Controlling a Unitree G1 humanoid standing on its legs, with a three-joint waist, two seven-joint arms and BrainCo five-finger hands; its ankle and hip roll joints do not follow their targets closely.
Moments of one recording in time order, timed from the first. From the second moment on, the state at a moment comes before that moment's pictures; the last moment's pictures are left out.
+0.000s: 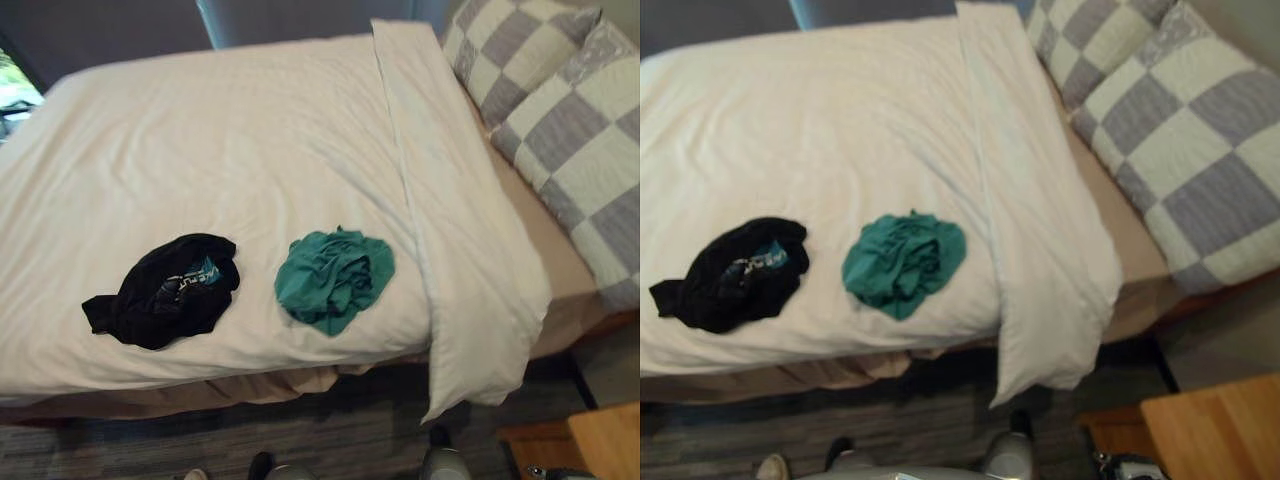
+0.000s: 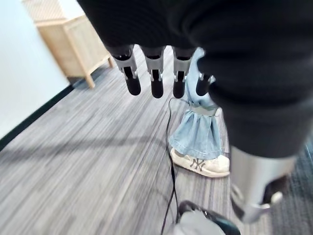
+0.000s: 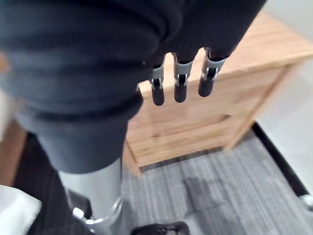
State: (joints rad) left arm 0.06 0.20 -0.01 1.33 -0.44 0.20 0.53; right arm -0.10 -0.43 0.08 1.31 0.24 0.26 -0.26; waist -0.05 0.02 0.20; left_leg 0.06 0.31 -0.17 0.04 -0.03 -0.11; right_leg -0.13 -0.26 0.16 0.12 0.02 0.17
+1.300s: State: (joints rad) left arm 0.02 0.27 0.14 0.77 -0.54 -0.26 0.73; right arm 0.10 -0.37 -0.24 0.44 0.48 -0.15 -0.52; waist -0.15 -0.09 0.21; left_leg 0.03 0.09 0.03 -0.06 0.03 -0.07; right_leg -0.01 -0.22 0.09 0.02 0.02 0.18
